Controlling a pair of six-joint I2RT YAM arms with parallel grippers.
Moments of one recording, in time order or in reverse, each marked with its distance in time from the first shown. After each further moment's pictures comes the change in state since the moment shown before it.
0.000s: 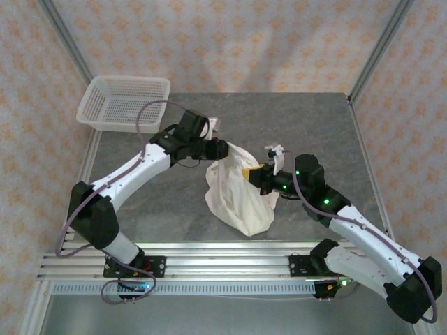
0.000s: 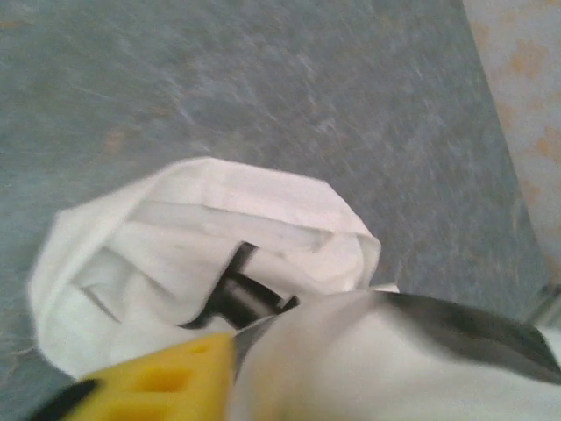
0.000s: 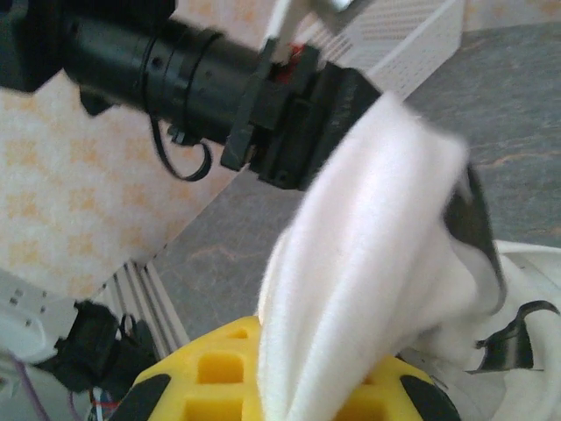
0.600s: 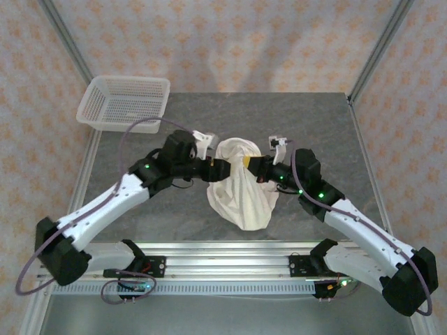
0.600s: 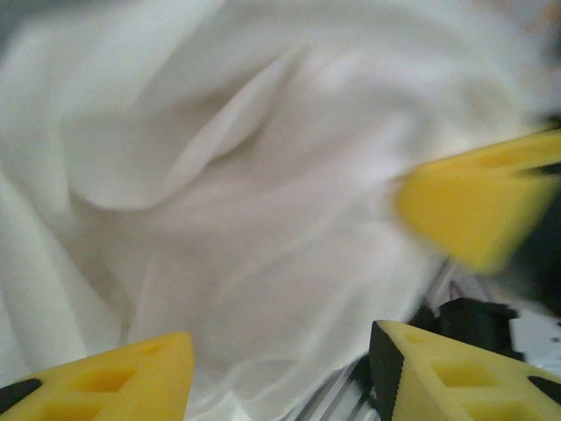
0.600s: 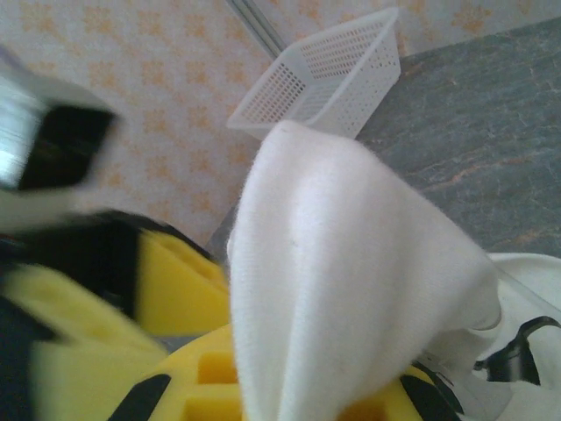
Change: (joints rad) left arm -0.139 -0.263 -0.247 0.141 0.131 -0.023; right arm -0.018 0.085 0.027 0.086 0.082 0.155
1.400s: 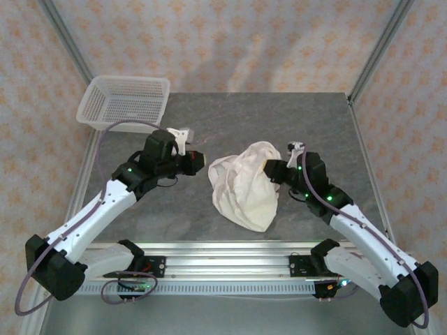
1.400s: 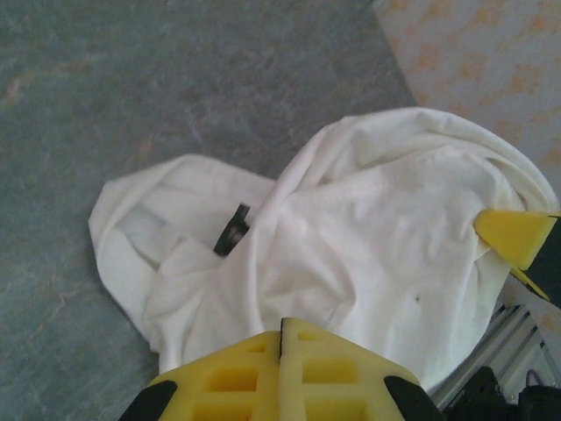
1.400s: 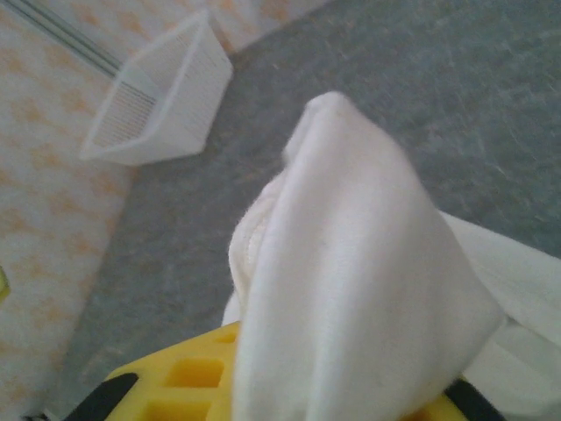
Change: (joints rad) left arm 0.146 -0.140 -0.070 -0.046 -0.139 -0.005; right arm -0.101 -0.080 -0.048 -0.272 0.193 0.070
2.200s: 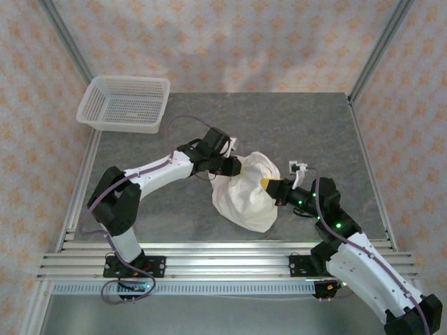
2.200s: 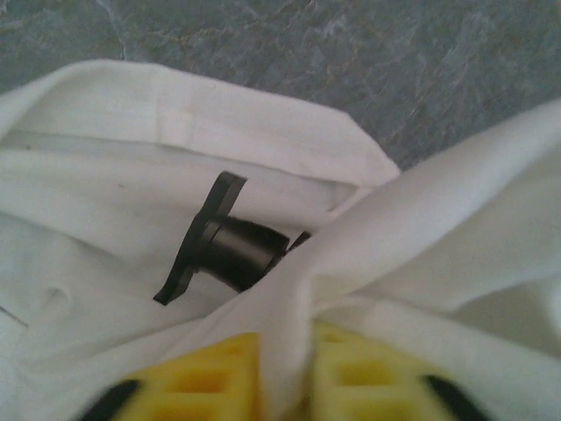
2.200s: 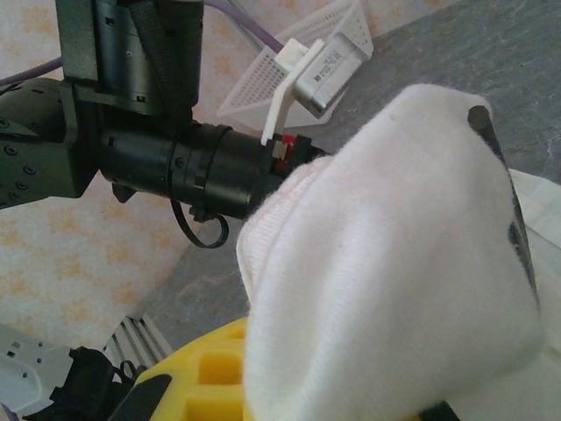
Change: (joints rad) left arm -0.135 0.608 0.254 0.080 0.047 0.034; right arm 0.000 -0.325 -0.253 0.179 -0.259 -0.031
